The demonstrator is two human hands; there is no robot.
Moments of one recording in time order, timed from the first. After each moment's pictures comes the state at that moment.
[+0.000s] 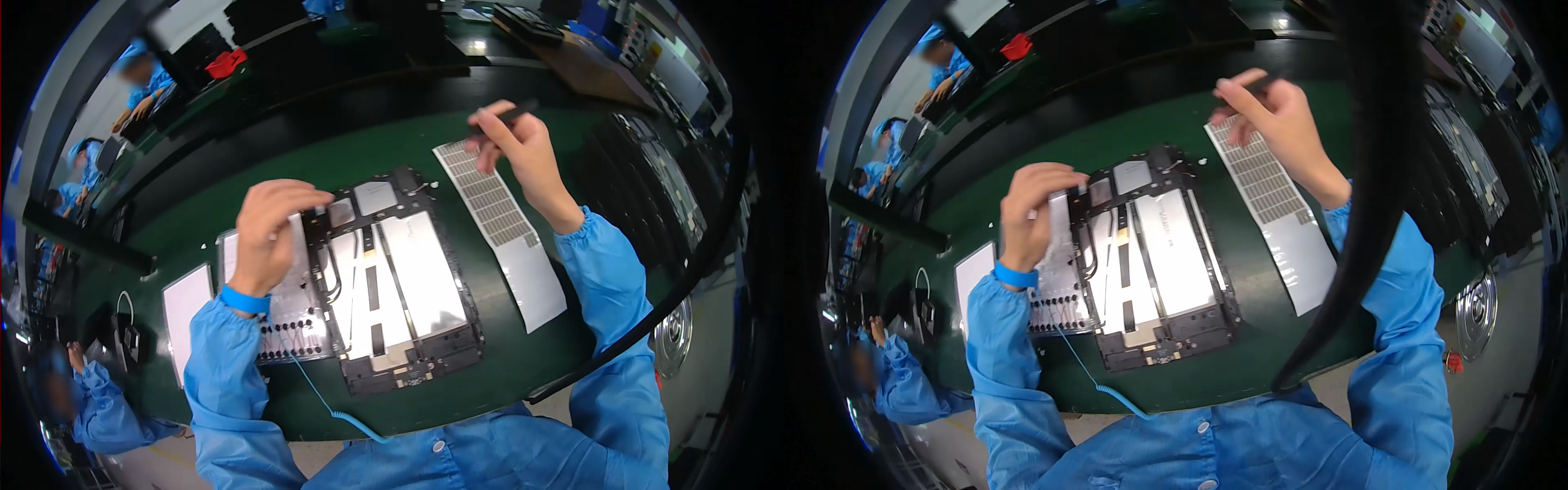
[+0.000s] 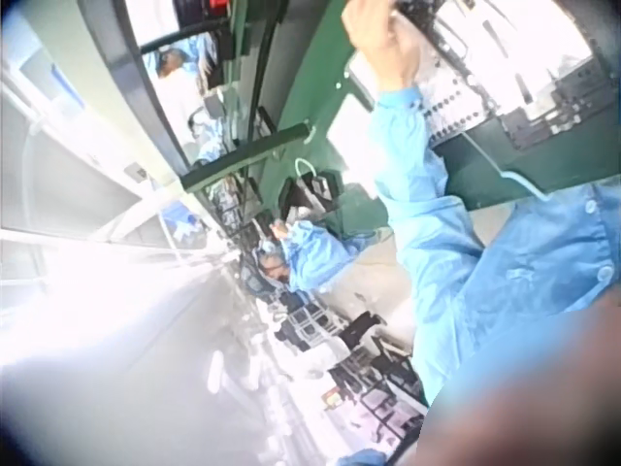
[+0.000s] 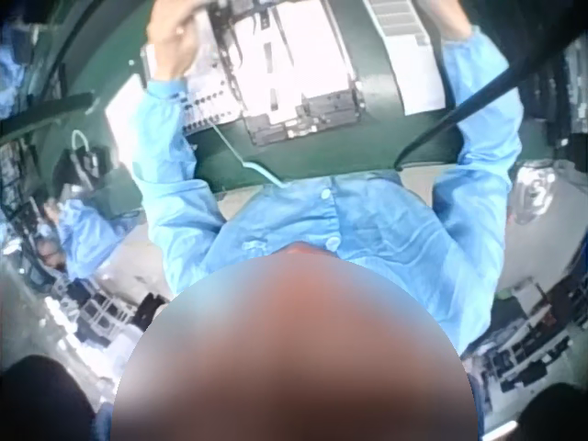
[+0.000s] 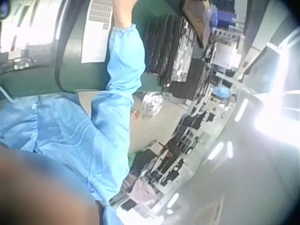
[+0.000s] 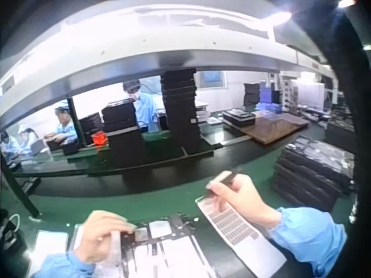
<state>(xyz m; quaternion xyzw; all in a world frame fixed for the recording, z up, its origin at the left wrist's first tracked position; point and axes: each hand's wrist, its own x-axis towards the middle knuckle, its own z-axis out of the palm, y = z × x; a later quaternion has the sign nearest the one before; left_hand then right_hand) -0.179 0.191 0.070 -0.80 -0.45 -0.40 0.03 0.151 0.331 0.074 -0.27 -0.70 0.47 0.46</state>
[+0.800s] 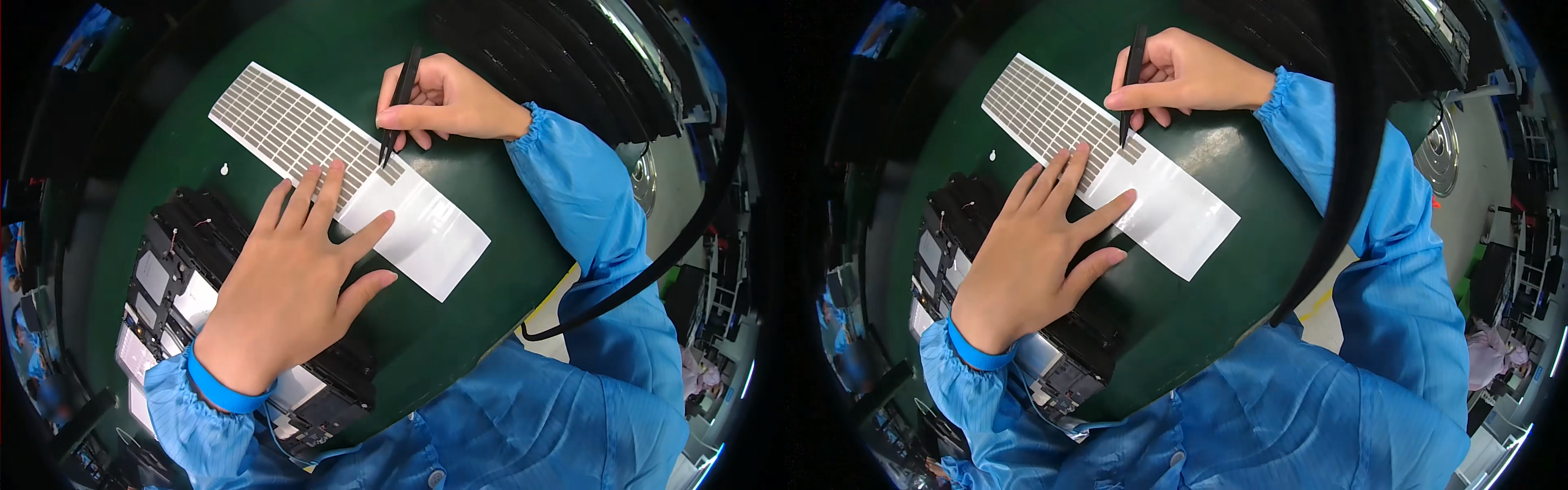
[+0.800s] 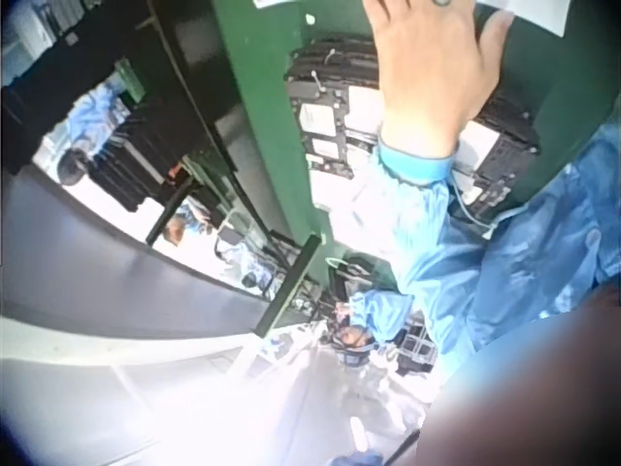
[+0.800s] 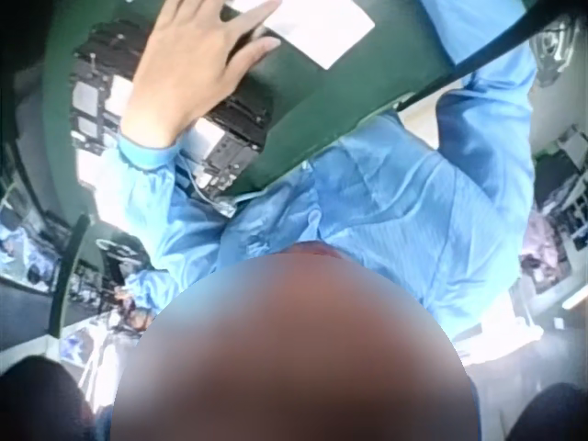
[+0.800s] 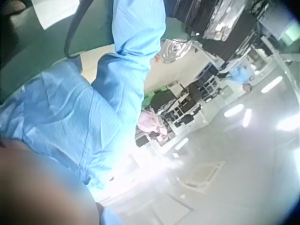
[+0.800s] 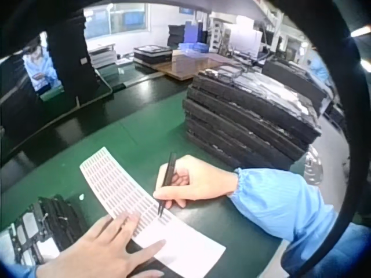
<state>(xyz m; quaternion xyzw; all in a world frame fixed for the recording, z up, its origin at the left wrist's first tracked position) 0.009 0.234 0.066 -0.94 -0.32 0.04 -0.13 0.279 0.324 0.004 -0.36 -0.71 0.56 0.24</state>
